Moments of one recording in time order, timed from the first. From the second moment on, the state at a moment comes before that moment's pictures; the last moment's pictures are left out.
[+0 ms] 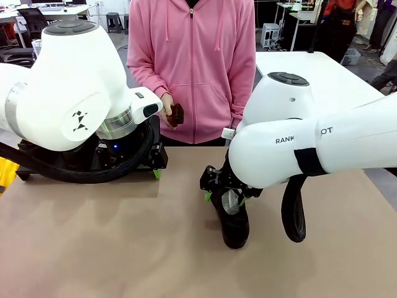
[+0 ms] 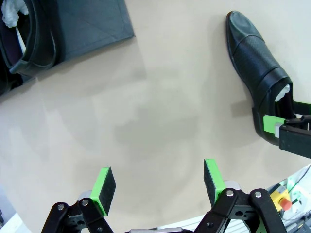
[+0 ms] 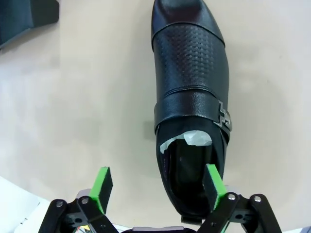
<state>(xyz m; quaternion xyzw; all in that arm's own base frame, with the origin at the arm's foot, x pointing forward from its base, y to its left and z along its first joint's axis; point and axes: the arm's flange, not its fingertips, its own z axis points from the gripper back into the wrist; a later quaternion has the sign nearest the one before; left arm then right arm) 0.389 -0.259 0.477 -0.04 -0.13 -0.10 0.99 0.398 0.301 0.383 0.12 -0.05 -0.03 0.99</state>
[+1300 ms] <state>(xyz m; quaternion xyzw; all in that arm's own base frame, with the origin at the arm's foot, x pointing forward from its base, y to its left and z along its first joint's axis) 0.383 -0.293 0.466 -0.04 -0.12 -0.09 0.99 0.407 0.231 0.429 0.14 -0.09 -0.09 0.98</state>
